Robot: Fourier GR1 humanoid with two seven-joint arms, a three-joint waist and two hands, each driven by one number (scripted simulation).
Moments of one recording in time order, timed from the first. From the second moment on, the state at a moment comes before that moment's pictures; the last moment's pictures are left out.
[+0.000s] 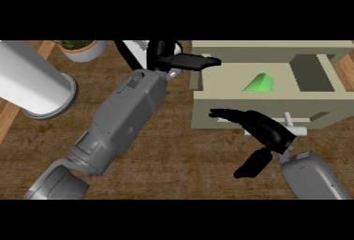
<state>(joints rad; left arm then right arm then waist) -1.19 0.01 -0.22 -0.42 0.65 0.24 -0.55 -0.32 -0.34 0.33 -1.50 0.35 0.44 0.02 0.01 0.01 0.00</state>
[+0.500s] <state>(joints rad) -1.04 0.07 -0.22 -0.55 0.66 0.17 -0.55 -0.53 -0.29 0.30 -0.93 0.51 0.28 -0.22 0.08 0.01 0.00</state>
